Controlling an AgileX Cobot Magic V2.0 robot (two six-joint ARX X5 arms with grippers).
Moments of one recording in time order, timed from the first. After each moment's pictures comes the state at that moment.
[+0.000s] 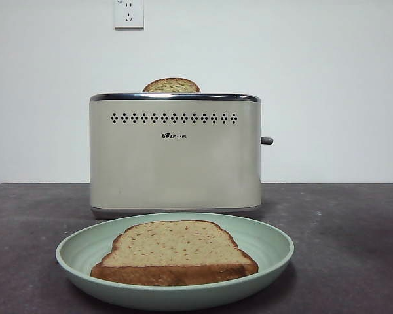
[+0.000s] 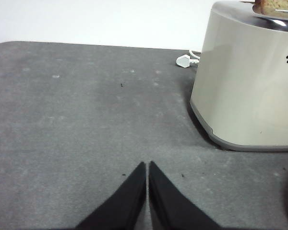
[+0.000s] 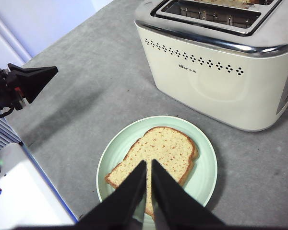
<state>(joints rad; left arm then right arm) -0.05 0.00 0.03 -0.19 0.09 -0.07 0.76 0.71 0.82 -0.57 -0.15 0.26</state>
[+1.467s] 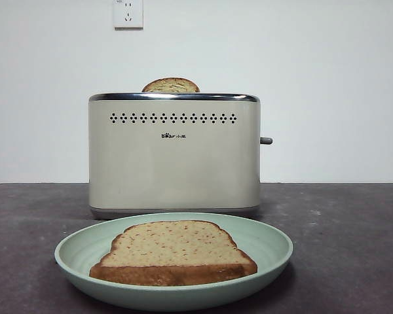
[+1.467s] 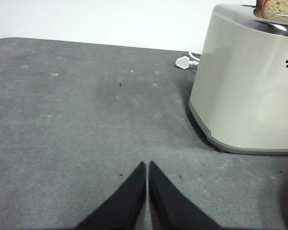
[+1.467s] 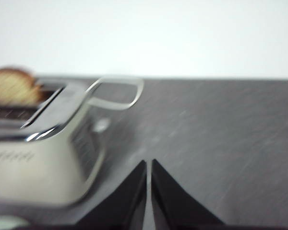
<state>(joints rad) -0.05 0.00 0.03 -0.19 0.09 -0.09 0.08 0.48 0.65 -0.33 -0.14 0.11</state>
